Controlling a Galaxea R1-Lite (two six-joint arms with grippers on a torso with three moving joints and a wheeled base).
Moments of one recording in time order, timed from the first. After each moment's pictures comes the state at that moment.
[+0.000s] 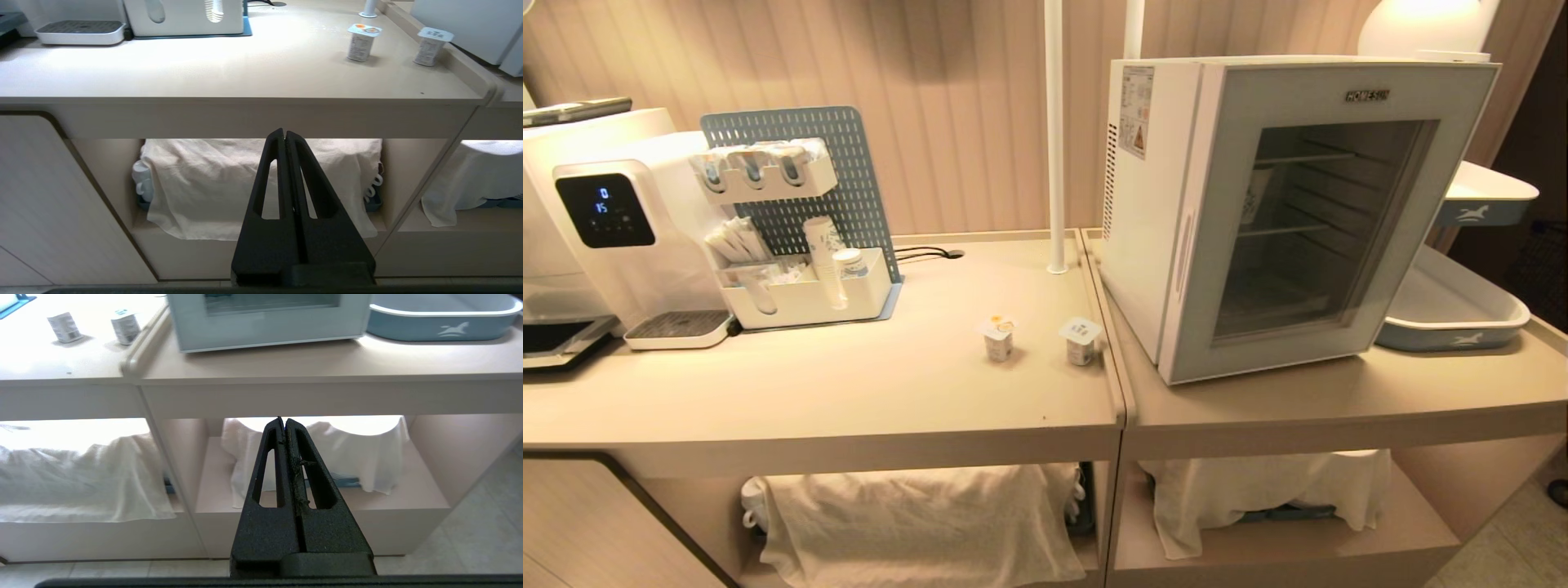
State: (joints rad) left arm 0.00 0.00 0.00 0.00 0.01 -0.04; right arm 0.00 0.00 -0.02 0.07 0.01 -0.04
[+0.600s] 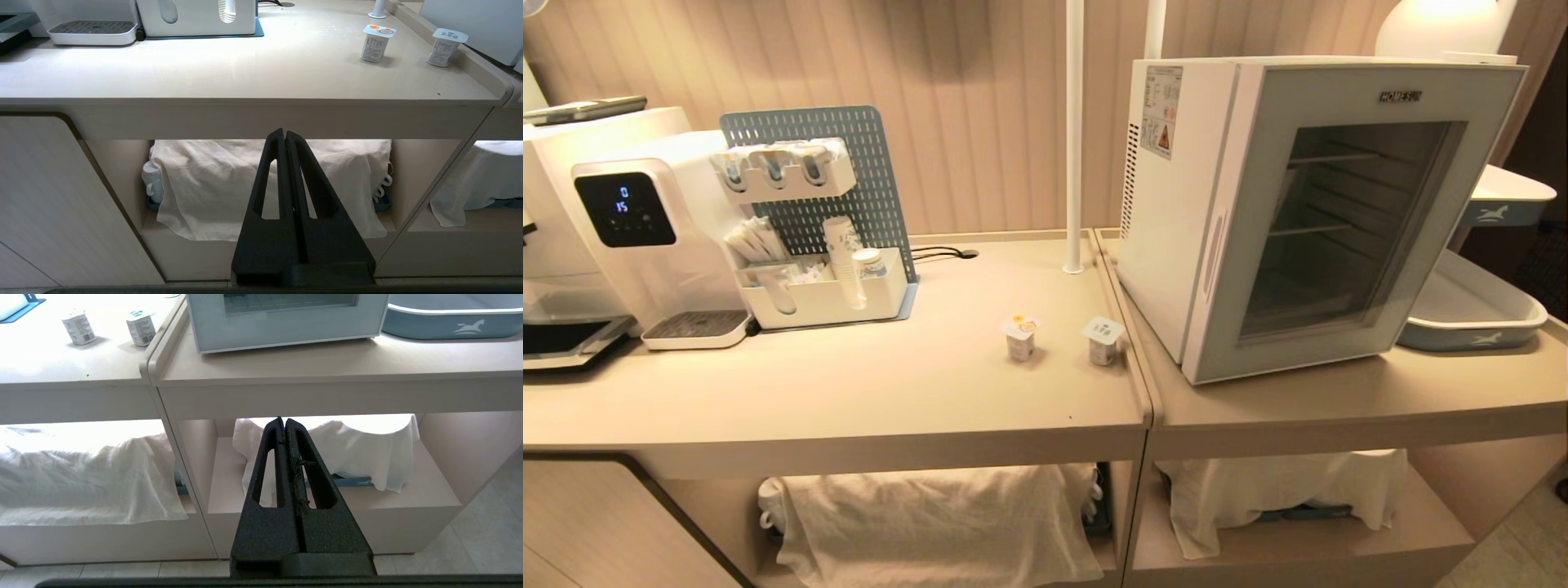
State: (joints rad) left arm 0.00 0.00 0.00 0.00 0.01 -0.04; right arm 0.00 0.00 -0.02 0.07 0.01 -0.04
